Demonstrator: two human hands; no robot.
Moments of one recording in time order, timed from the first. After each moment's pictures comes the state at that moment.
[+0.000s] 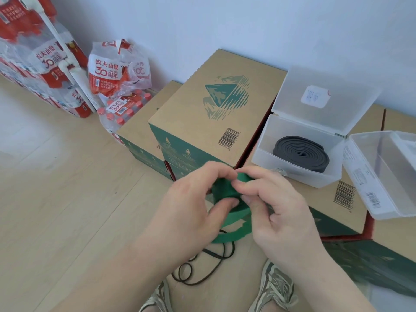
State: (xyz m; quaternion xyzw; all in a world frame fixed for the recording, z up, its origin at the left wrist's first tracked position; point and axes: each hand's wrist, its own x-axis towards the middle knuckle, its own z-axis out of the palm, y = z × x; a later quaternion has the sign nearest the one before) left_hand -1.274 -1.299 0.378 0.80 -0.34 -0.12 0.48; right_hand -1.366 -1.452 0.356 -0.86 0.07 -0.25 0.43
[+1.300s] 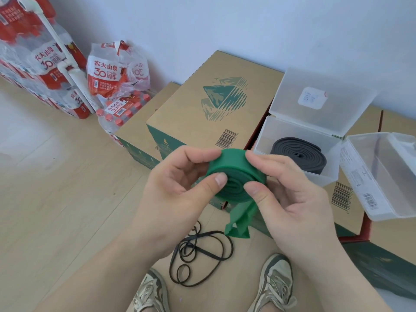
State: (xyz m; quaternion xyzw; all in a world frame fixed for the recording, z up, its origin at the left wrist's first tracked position) left_hand -1.266 -1.301 0.383 0.61 -0.17 -0.23 0.74; right_hand -1.365 -1.460 0.372 -0.75 0.11 -0.24 0.61
